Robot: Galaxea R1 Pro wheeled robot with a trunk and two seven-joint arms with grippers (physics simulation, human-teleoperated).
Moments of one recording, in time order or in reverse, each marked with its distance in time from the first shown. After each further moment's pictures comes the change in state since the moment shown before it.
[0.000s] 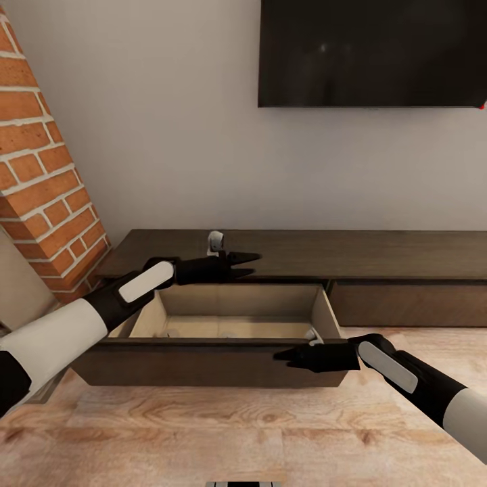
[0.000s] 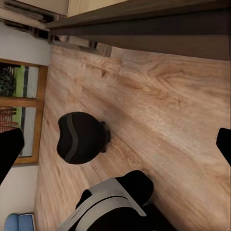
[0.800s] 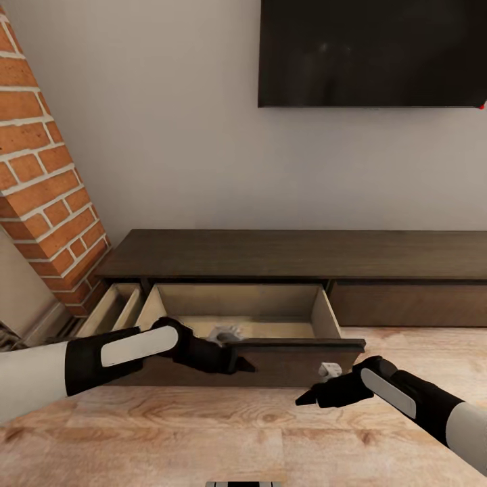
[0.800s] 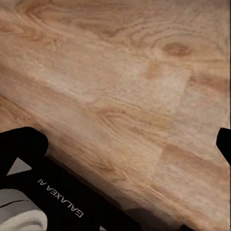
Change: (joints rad) left arm 0.094 0.158 -0.424 -0.509 0.276 -0.096 0.995; right arm 0.027 -0.003 0.146 0.119 0.180 -0.010 -0.226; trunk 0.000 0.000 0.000
